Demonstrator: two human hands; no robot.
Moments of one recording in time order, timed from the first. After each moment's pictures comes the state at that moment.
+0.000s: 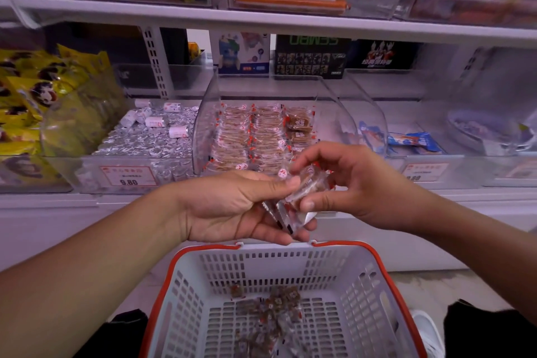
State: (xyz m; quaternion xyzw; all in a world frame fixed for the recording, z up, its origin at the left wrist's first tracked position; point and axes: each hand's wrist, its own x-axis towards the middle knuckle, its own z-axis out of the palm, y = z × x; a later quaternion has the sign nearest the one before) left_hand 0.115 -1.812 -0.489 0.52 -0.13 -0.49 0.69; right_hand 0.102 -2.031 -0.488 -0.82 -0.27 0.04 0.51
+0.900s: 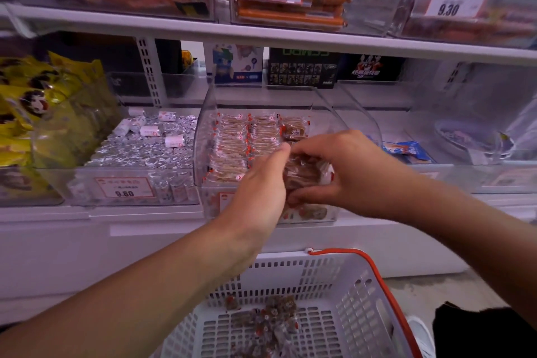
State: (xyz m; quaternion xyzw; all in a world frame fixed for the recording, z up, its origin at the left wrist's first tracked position) left_hand 0.108 -1.857 -0.496 0.63 -0.01 -0.09 0.77; right_hand 0.107 -2.007 -0.443 -0.94 -0.30 -0.10 0.11
